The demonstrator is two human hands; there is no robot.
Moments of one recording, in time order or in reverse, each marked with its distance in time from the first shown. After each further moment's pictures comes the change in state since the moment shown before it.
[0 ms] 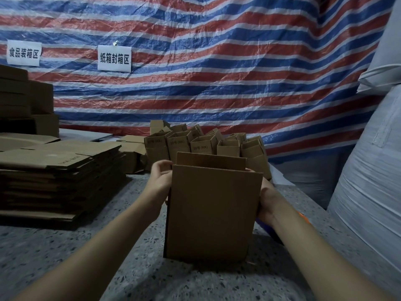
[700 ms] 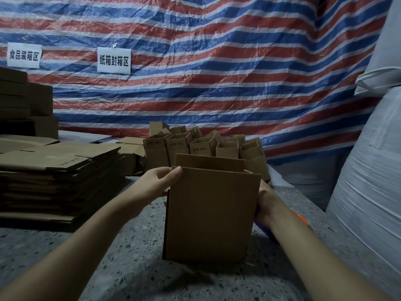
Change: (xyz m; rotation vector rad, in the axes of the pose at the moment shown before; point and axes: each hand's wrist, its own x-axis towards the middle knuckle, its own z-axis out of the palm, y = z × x) left_hand 0.002 0.008 -0.030 0.369 -0.333 0.123; right_hand 0.000 0.001 0.000 0.037 -0.023 0.013
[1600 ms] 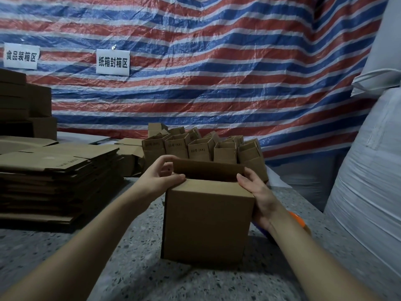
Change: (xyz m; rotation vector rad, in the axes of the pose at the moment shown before) left_hand 0.016 -0.002 0.006 -0.169 0.103 0.040; right_hand -0.001 0.006 -0.009 0.129 -0.081 -0.160
